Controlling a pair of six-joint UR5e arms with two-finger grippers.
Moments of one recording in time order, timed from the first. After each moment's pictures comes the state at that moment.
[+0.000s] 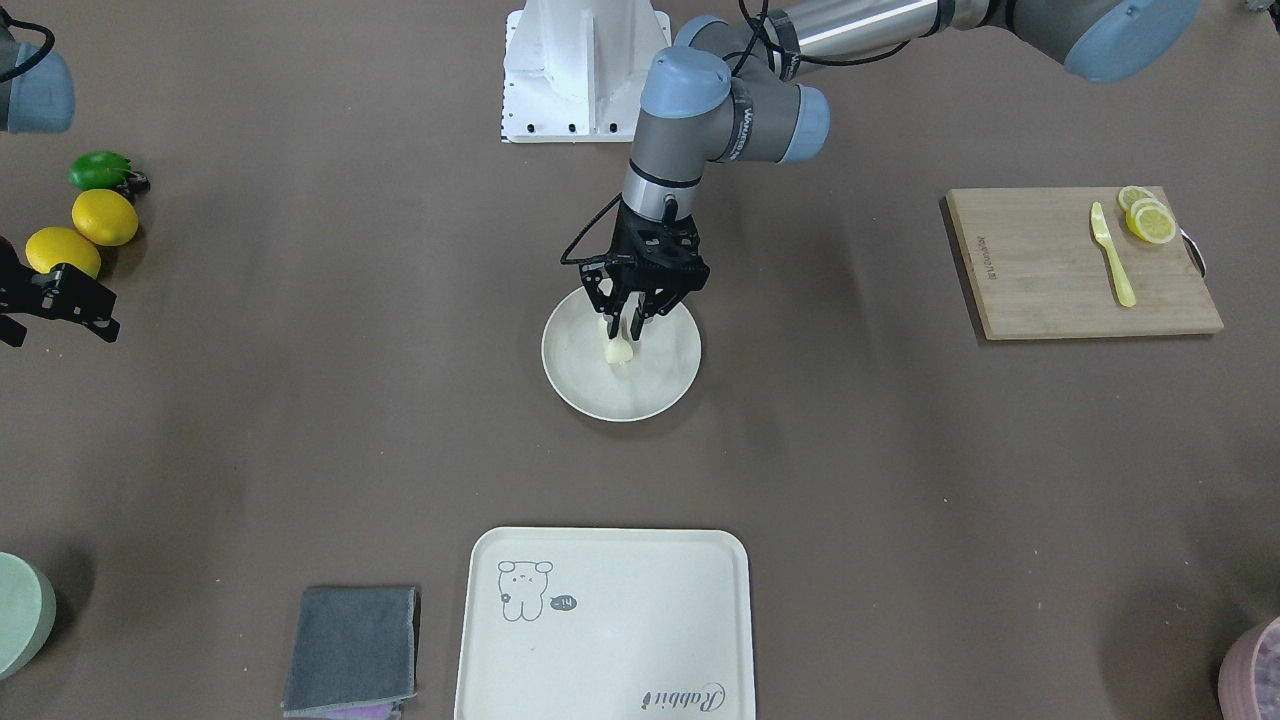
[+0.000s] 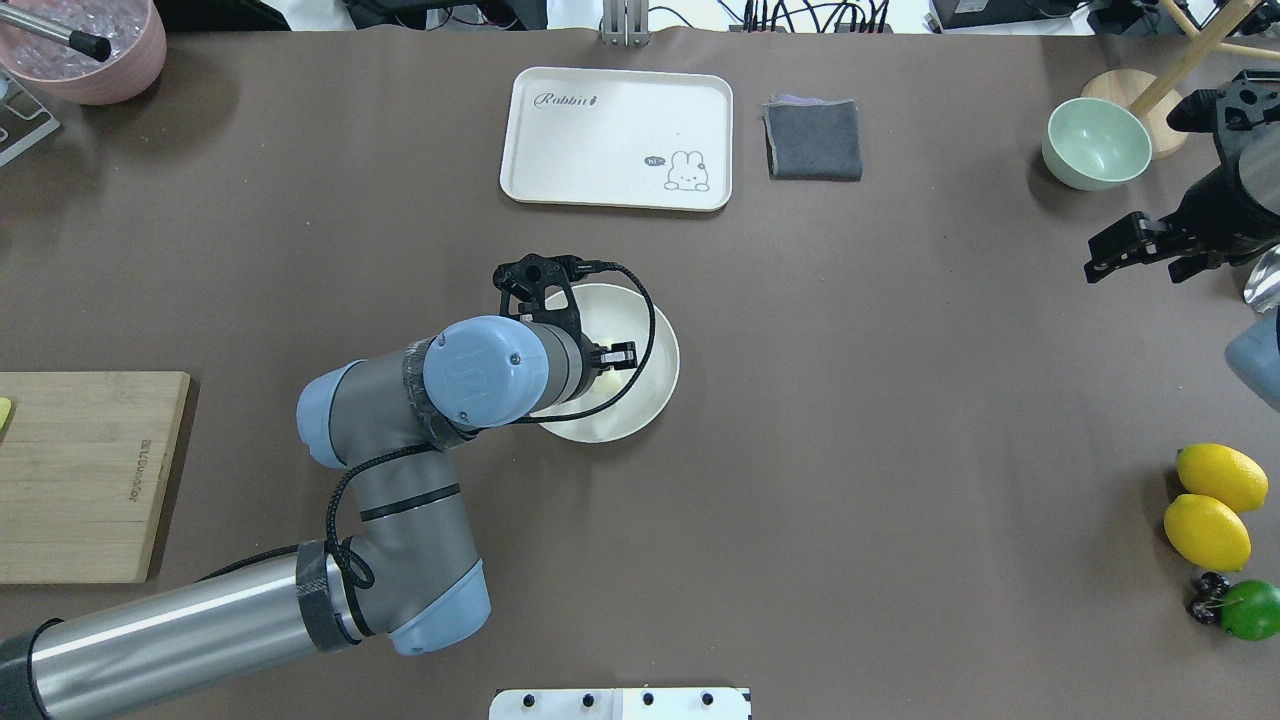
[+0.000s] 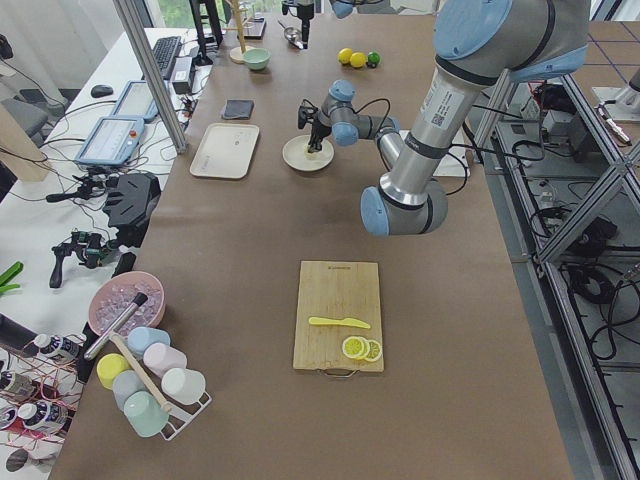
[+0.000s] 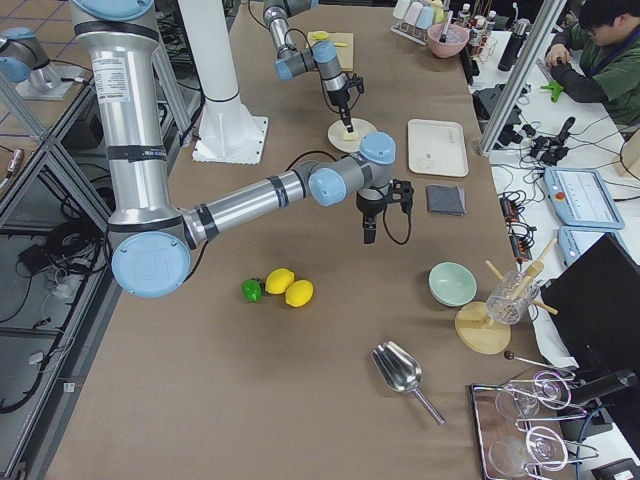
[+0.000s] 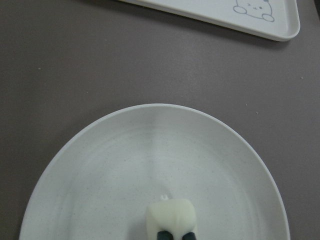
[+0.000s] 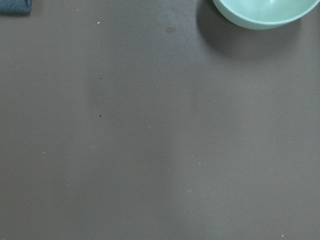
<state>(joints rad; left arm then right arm) -0.42 -2.25 -1.56 -1.96 -1.53 -1.39 1.12 -1.47 1.85 -1.48 2.25 0.63</state>
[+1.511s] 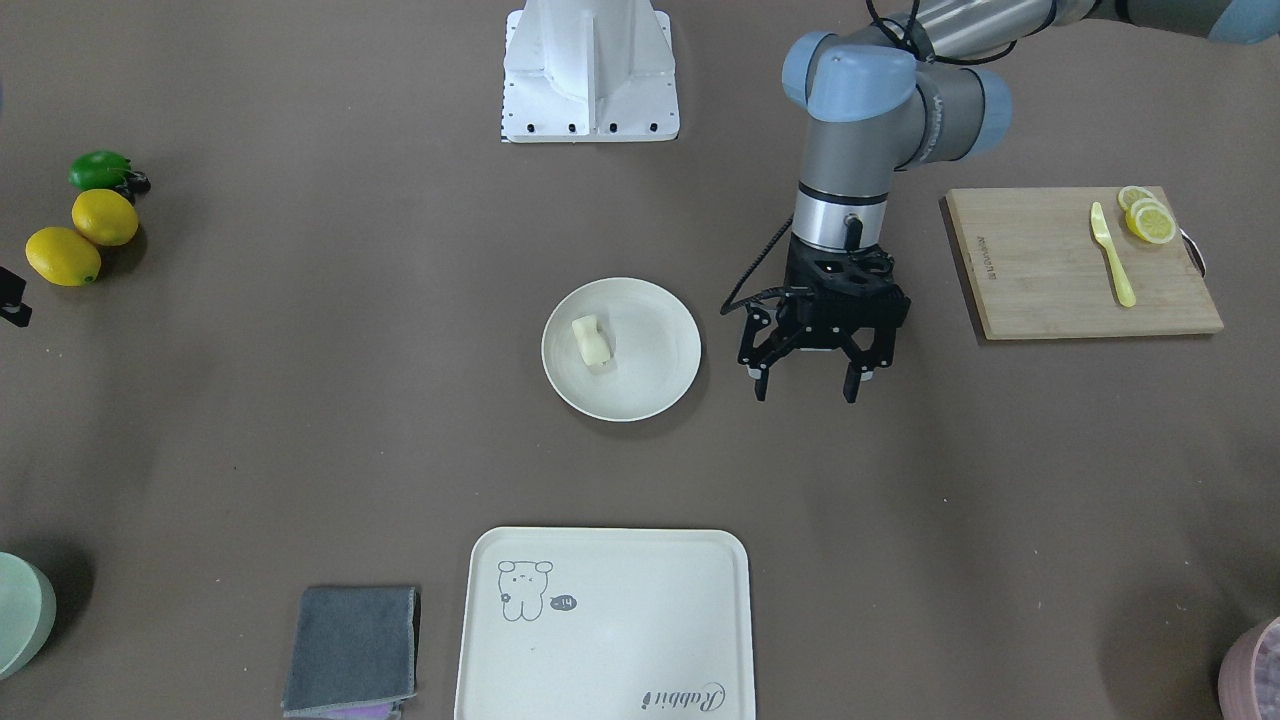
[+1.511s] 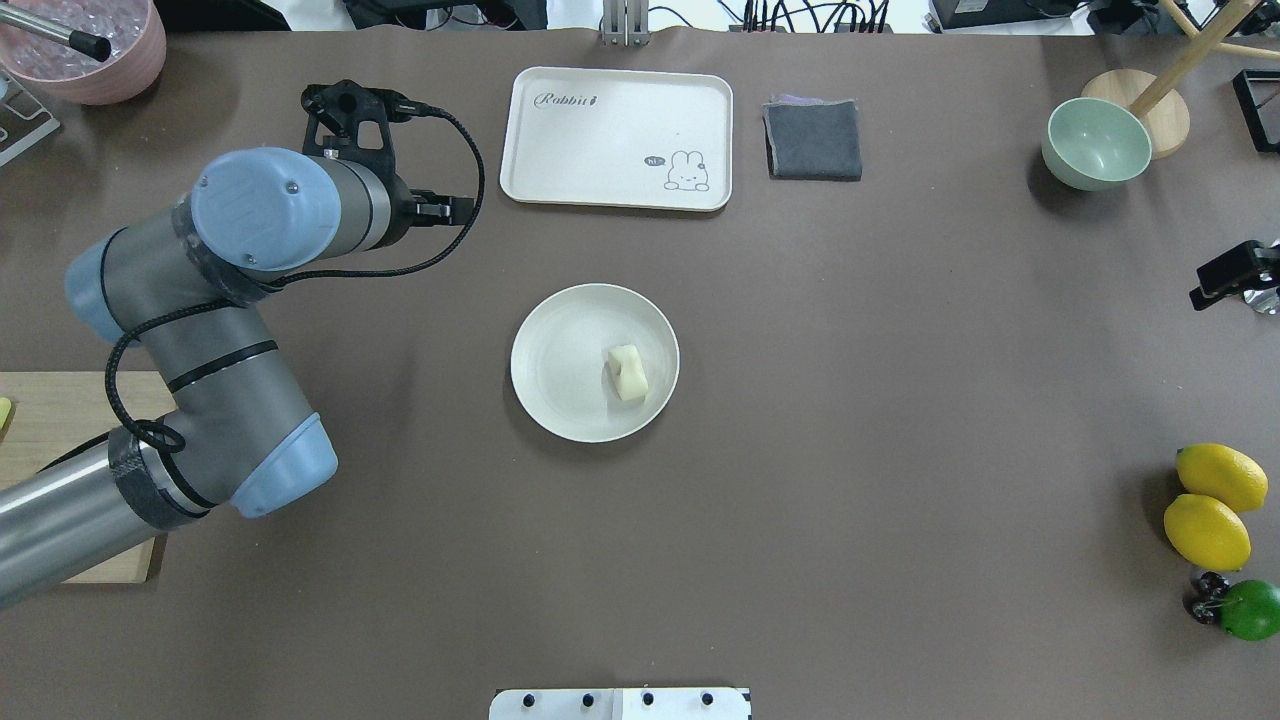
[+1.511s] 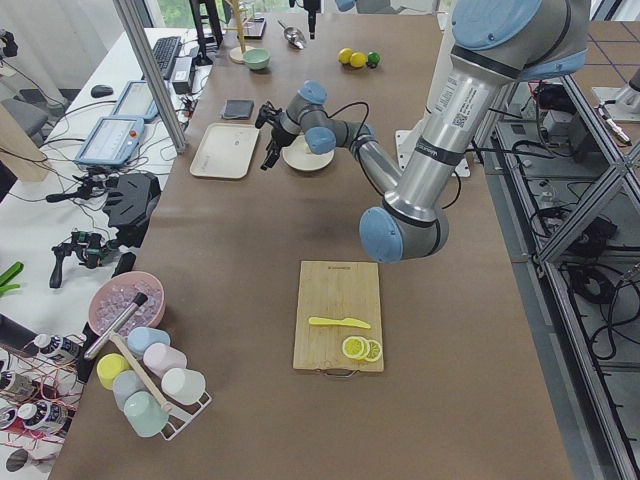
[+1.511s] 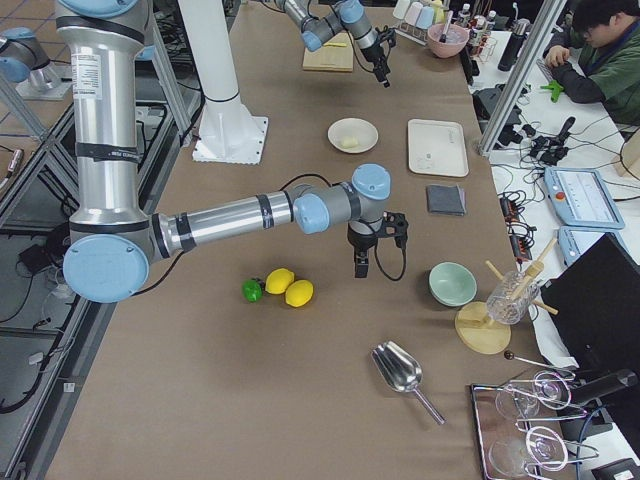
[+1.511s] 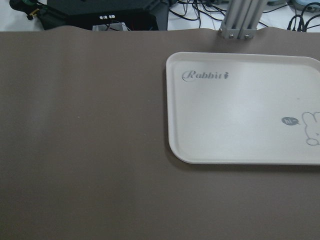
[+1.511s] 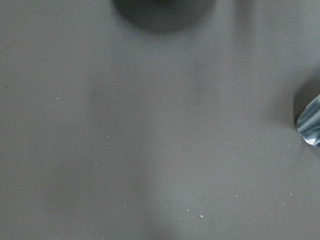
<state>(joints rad) -0.71 -2.07 -1.71 -1.87 -1.51 -1.03 1.26 -1.61 1.80 -1.48 2.27 0.37</state>
